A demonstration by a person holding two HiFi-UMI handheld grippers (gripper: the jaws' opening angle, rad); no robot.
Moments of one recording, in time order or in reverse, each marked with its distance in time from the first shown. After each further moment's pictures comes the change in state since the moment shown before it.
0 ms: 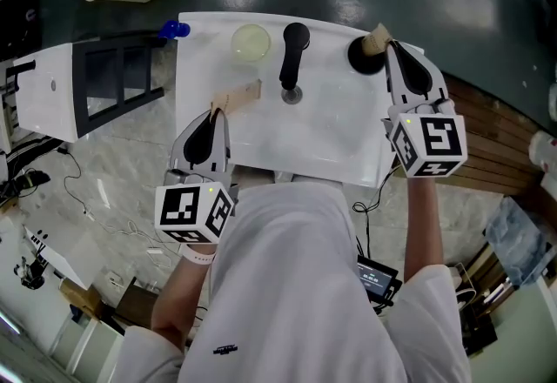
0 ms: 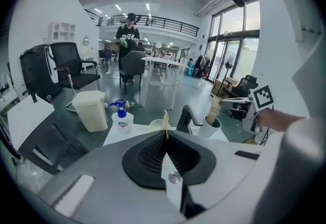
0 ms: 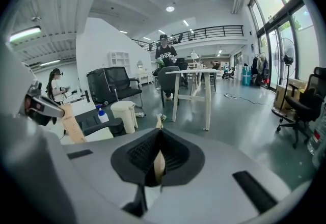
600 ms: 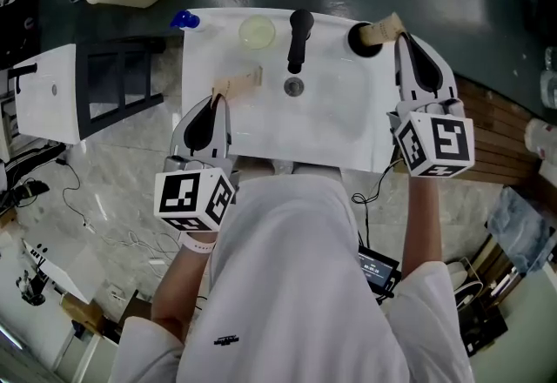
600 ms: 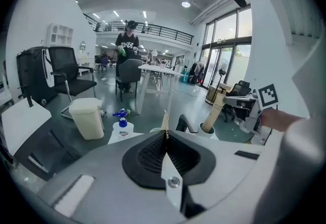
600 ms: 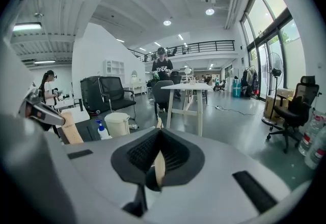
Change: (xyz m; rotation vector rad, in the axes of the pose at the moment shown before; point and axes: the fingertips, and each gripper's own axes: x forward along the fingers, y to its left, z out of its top) left arm -0.031 0.007 0.019 0.021 -0.086 -0.058; right arm -0.054 0.021 0.051 -0.011 -0.136 -0.105
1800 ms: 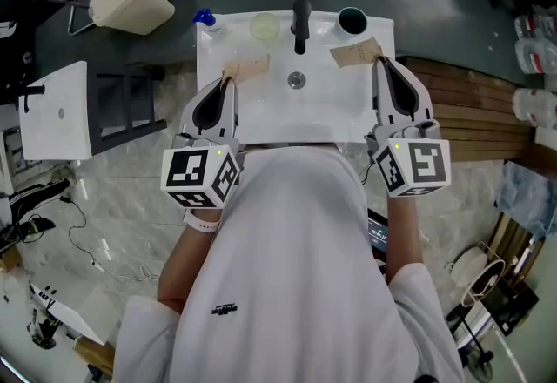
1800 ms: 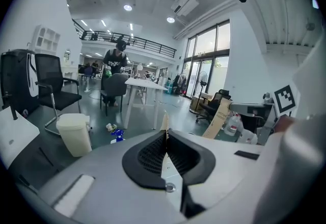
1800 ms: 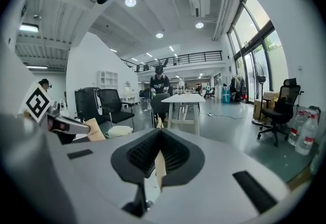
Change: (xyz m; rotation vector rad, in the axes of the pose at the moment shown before) left arm -0.081 0.005 0.034 0.084 -0.144 -0.187; right arm -0.127 0.120 0.050 0.047 -0.120 -0.108
